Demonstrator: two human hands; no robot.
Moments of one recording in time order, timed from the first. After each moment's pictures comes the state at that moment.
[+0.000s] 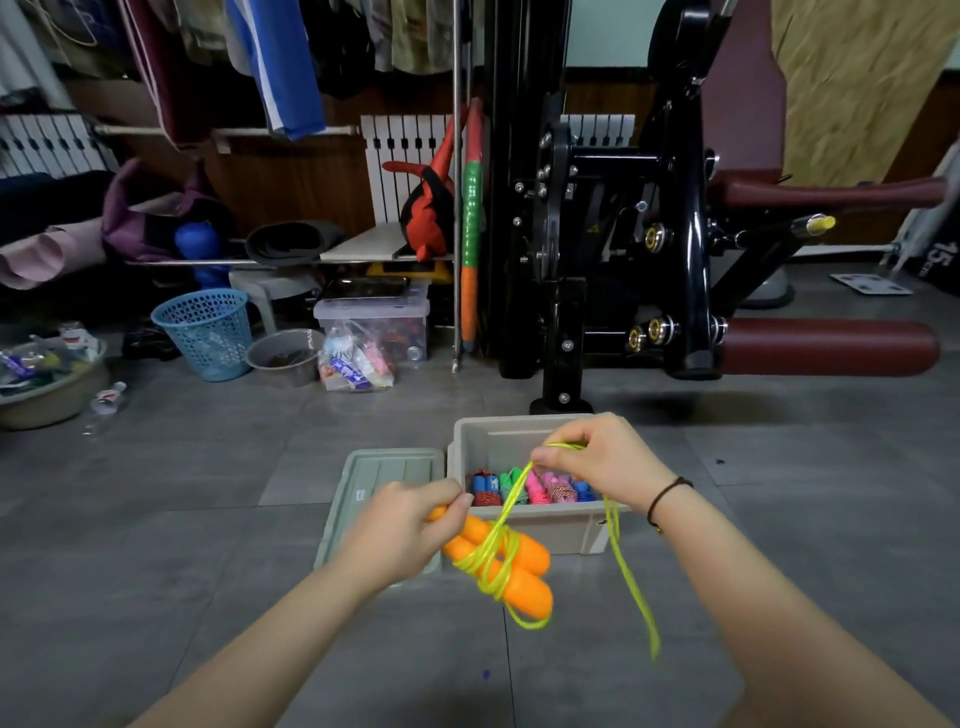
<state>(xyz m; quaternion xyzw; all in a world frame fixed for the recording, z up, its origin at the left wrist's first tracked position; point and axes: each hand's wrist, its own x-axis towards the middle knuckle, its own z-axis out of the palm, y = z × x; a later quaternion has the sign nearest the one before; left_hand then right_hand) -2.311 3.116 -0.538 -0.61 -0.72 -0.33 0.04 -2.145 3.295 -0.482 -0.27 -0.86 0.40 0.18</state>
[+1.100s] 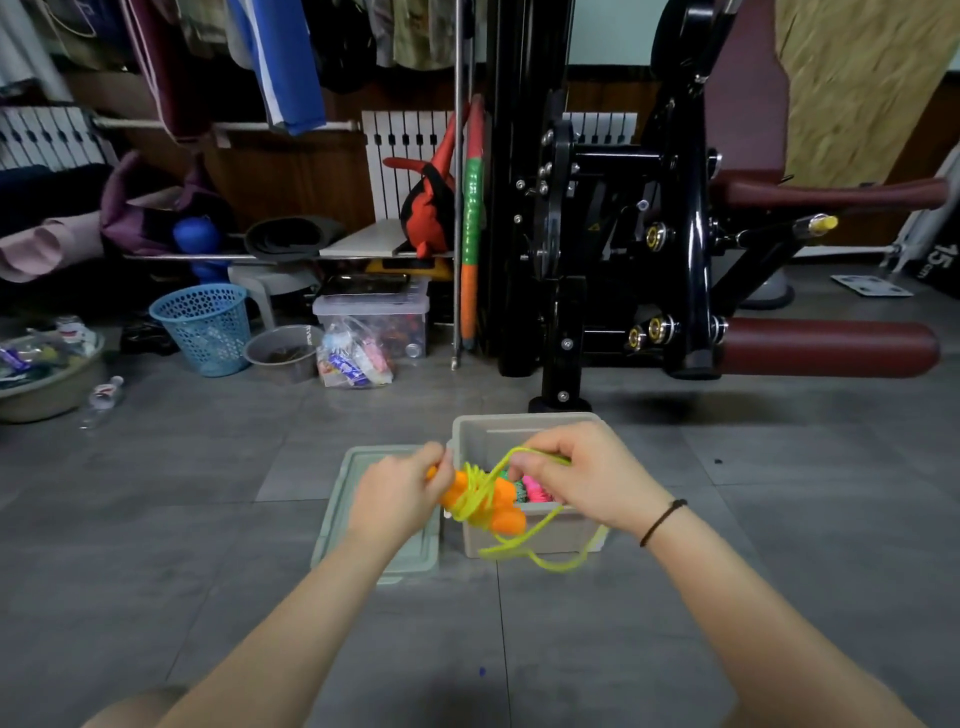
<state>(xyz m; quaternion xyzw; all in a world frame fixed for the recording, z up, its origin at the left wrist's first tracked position) -2.323 3.148 -0.549 -0.49 -0.81 -0.30 0.12 -2.145 3.256 -0.463 -0.19 -0.88 0.40 0.17</state>
